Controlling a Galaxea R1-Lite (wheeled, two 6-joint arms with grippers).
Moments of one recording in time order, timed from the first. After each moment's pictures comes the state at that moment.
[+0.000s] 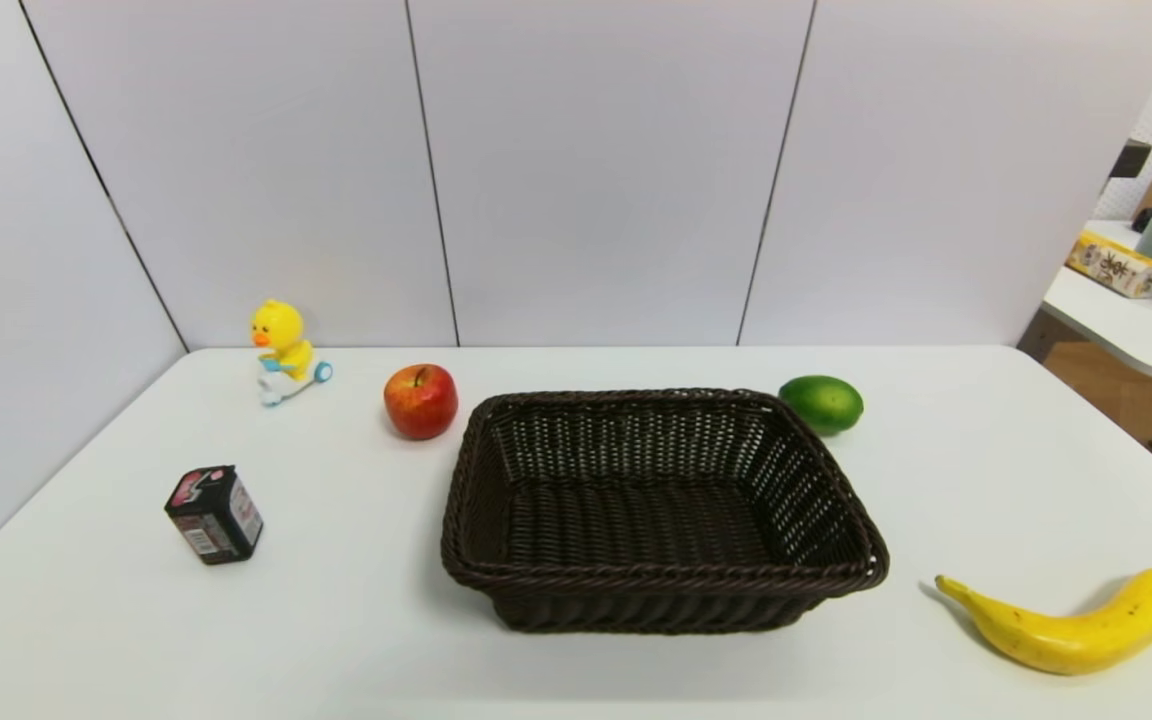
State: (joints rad) left arm 0.00 0.00 0.00 0.00 0.00 0.00; right arm 0.00 0.00 0.00 0.00 0.01 -0.06
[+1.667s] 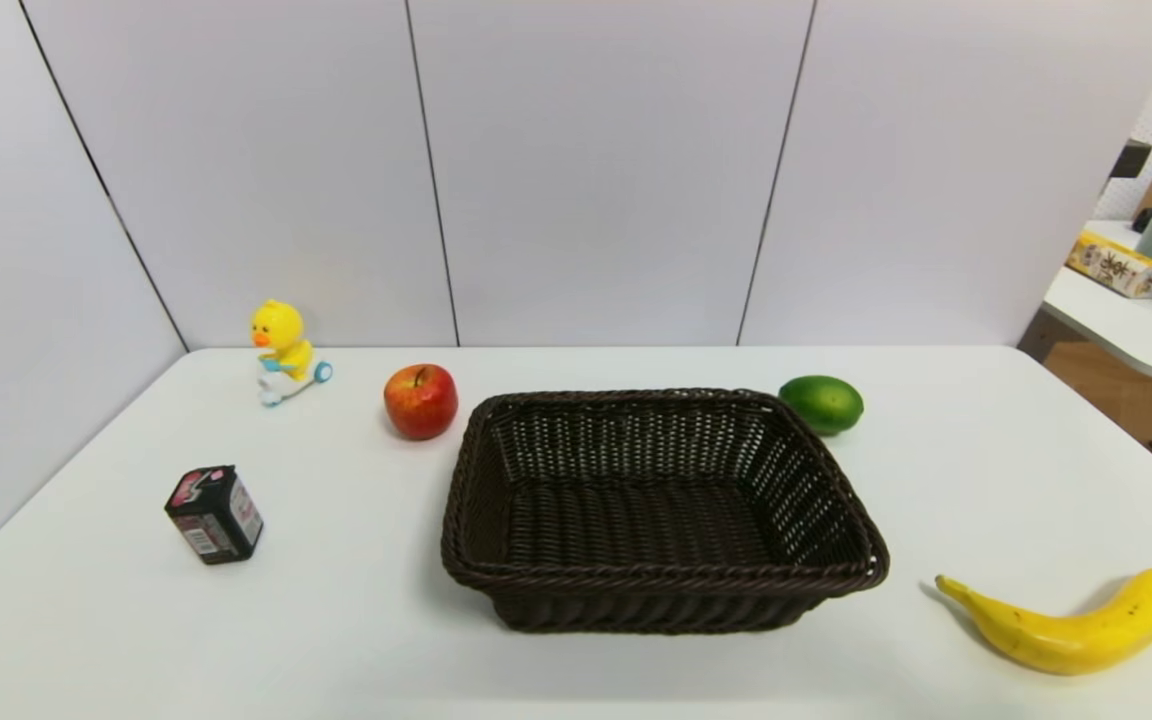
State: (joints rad) left arm 0.00 0.00 0.00 0.00 0.00 0.00; right arm -0.02 0.61 -0.57 -0.19 0.06 -0.07
